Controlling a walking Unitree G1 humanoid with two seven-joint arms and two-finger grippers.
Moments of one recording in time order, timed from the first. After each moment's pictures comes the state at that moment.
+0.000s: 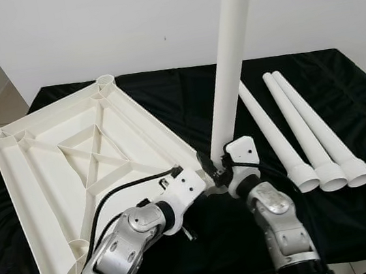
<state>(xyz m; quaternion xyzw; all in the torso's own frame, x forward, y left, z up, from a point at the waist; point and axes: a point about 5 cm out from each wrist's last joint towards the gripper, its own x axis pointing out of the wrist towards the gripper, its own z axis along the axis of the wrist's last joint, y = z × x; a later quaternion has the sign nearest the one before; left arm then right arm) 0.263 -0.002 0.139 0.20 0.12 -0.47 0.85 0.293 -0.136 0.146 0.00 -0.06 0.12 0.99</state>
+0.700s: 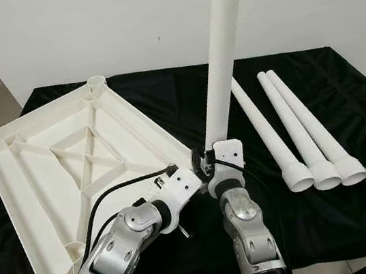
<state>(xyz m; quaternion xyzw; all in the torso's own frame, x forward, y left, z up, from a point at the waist) 0.263 -0.001 0.142 0.20 0.12 -0.46 0.86 0.293 -0.126 0.149 0.02 -0.05 0.06 1.00</state>
